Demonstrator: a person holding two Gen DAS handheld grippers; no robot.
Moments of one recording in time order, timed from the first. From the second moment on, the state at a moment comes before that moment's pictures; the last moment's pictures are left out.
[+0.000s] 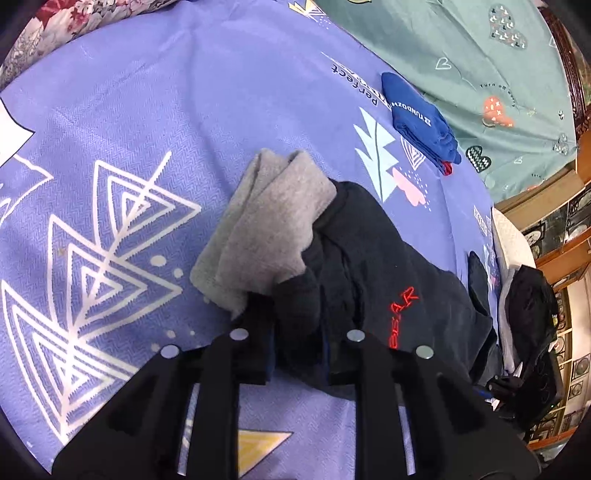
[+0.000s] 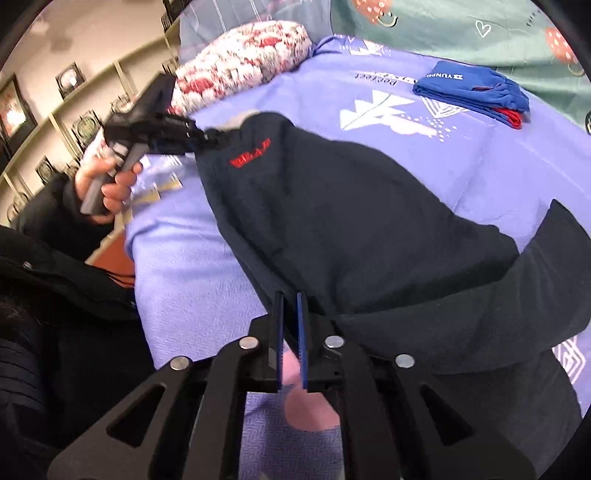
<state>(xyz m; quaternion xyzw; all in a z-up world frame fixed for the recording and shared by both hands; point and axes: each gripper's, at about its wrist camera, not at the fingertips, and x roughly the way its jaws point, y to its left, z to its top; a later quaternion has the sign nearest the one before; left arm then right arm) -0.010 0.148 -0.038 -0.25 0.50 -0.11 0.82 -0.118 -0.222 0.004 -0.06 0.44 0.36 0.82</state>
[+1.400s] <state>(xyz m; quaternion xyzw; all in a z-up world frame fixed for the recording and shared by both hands) -0.014 0.071 -0.021 -0.10 0.45 -0.16 0.87 -0.218 -0.480 -0.006 0.34 0.35 -0.05 0.87</state>
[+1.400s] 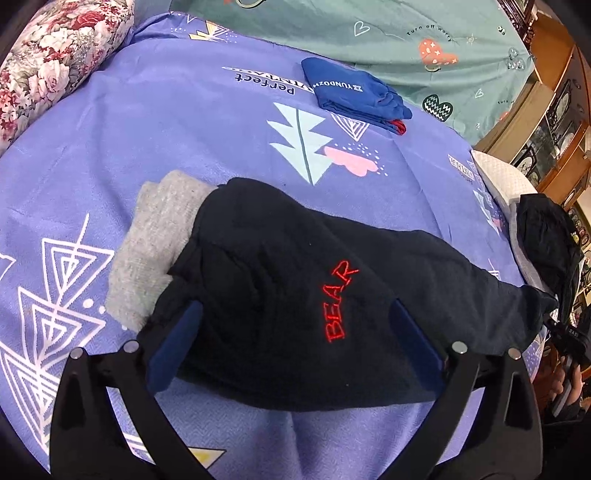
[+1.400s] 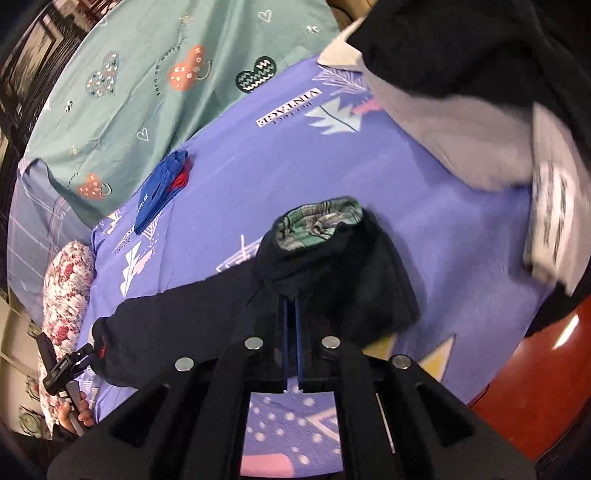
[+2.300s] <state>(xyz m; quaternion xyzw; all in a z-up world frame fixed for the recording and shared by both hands) -0.028 0.068 -0.026 -0.06 0.45 -0.15 0.88 -0.226 -0.506 0.010 0.27 0.40 -0.14 0.86</state>
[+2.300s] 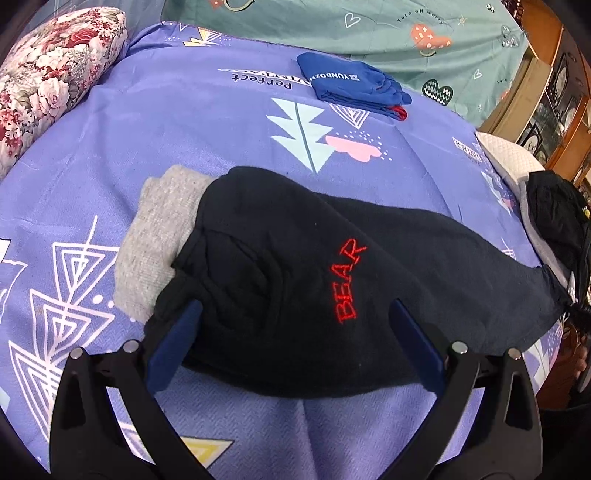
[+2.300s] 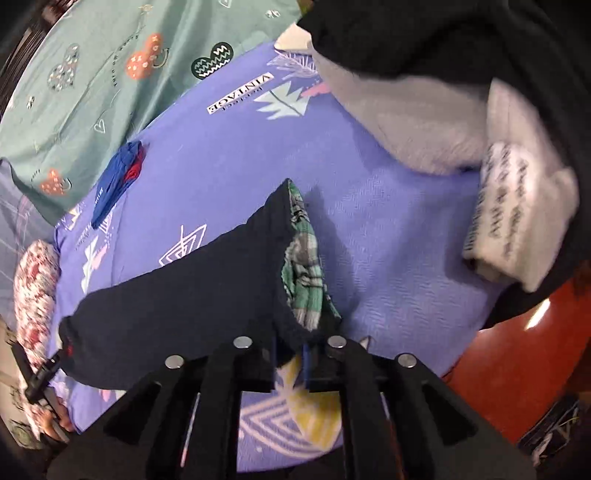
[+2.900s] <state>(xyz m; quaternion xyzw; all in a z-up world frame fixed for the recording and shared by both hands) -0.044 0.086 -0.031 -0.06 0.51 -0.13 0.85 0.077 -0.236 -0.011 0.21 0.57 0.30 0.74</state>
